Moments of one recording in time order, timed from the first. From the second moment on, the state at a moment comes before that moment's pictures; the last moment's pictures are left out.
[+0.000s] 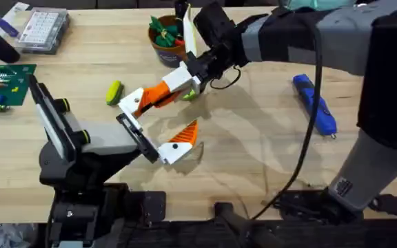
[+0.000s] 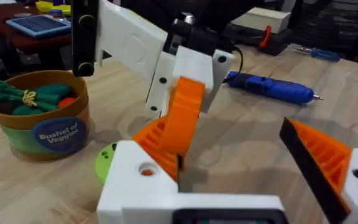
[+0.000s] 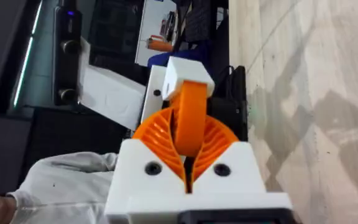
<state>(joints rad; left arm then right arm) 0.00 0.00 0.01 -0.08 0.88 -0.01 0.62 2.03 1.39 -0.45 -1.47 0.21</state>
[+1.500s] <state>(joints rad) -0.02 0.00 0.01 -0.10 1.00 -0.01 0.67 2.03 1.39 -0.45 -1.40 0.24</state>
